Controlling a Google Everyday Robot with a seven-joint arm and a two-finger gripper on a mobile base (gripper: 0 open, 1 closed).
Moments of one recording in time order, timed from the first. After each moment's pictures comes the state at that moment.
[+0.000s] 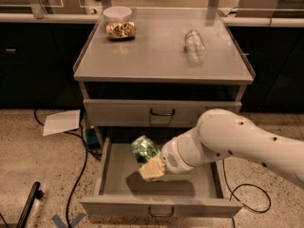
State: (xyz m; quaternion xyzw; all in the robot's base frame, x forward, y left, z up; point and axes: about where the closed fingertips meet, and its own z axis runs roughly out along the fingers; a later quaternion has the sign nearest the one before) arm 0.432 -0.008 0.685 -0.34 0.89 0.26 0.19
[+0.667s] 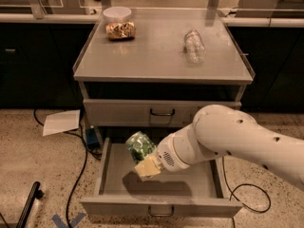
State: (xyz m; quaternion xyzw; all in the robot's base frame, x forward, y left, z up) arm 0.428 0.002 0.713 -0.36 0.88 0.24 0.21
